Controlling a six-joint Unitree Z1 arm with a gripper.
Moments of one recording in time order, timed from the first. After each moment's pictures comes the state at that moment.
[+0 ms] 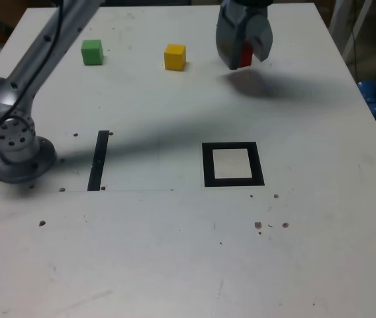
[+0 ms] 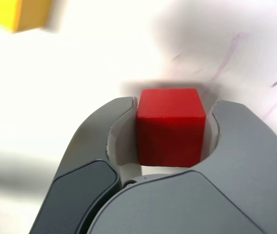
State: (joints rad) arm 0.49 2.39 -2.23 1.52 0.07 0.14
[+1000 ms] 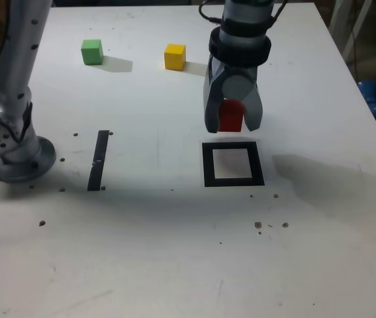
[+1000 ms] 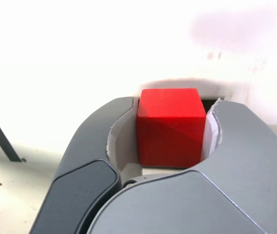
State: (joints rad) arm 0.07 2.06 -1.59 1.22 0.01 0.07
